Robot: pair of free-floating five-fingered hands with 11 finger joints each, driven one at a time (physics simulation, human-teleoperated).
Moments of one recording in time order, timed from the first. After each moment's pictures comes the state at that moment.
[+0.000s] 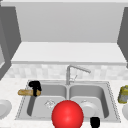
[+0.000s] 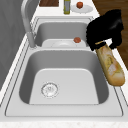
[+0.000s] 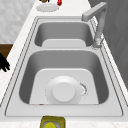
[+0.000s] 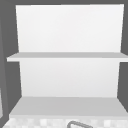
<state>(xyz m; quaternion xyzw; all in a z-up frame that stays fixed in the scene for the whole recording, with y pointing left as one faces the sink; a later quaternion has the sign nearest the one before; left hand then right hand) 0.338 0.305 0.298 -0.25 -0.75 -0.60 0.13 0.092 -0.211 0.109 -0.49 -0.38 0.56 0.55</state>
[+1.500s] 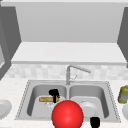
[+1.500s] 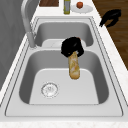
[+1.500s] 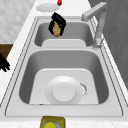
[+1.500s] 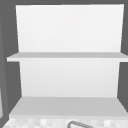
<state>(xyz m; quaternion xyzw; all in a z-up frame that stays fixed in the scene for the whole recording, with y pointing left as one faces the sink) 0.424 0.155 0.118 -0.25 -0.76 -0.59 0.12 0.092 -0.211 0.109 -0.49 -0.38 0.56 0.55</state>
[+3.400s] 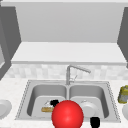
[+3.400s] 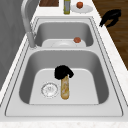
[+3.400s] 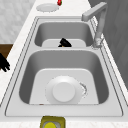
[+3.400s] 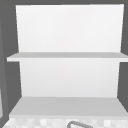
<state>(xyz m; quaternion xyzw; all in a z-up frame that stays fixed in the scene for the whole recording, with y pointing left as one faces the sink) 0.477 0.158 -0.087 -0.26 -0.77 -0.56 0.17 0.092 -0.211 0.109 -0.49 -0.38 0.56 0.55</state>
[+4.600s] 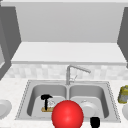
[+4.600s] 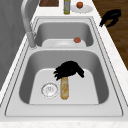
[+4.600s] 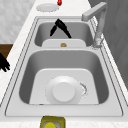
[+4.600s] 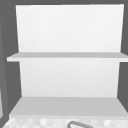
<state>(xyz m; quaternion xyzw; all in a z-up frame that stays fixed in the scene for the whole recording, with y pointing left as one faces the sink) 0.439 0.241 0.037 -0.29 -0.75 -0.57 0.17 0.092 -0.211 0.109 -0.49 -0.38 0.56 0.55</state>
